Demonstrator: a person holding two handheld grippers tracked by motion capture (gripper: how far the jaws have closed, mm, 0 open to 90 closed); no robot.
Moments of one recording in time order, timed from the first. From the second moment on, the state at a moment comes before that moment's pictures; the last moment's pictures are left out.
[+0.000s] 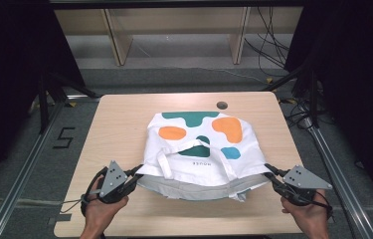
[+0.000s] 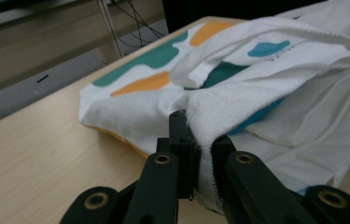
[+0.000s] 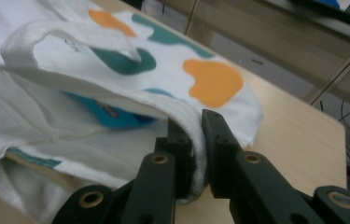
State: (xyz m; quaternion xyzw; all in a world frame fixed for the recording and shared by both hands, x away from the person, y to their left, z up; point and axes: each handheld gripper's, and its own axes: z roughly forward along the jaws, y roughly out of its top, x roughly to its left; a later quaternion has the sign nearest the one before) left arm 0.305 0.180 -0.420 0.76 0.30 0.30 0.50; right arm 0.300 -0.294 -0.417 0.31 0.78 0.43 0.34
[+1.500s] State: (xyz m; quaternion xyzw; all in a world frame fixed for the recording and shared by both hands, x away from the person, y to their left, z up) left arm 0.340 0.197 -0.322 0.66 0.30 0.28 0.63; right arm 0.334 -0.296 -0.258 0.24 0.74 0.48 0.40
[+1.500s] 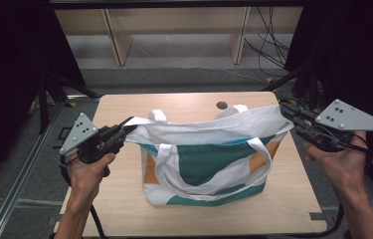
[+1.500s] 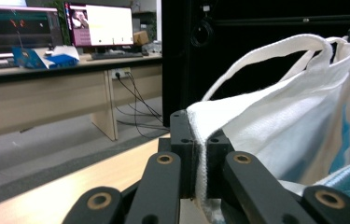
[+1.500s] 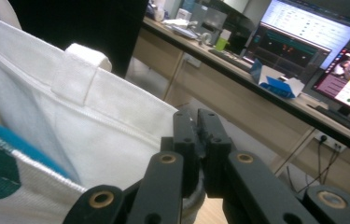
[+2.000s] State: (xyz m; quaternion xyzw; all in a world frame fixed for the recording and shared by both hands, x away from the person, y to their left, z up) left arm 0.346 0.199 -0.367 0.71 0.32 0.25 0.58; right arm 0.335 -0.287 -0.307 0.25 0.77 0.44 0.38
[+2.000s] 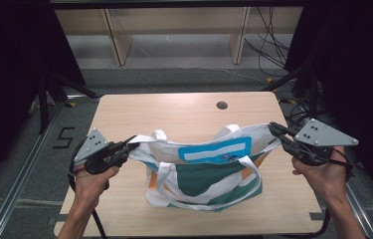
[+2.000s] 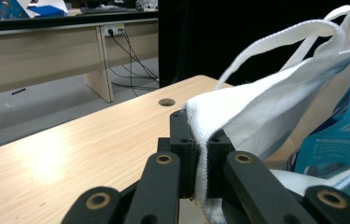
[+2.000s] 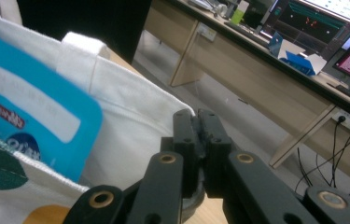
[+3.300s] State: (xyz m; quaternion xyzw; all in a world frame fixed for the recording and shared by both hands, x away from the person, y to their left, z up) left arm 0.351 0.148 -0.495 0.82 0.33 0.14 0.44; right arm 0.338 -0.309 -0.432 0.30 0.82 0.39 0.30
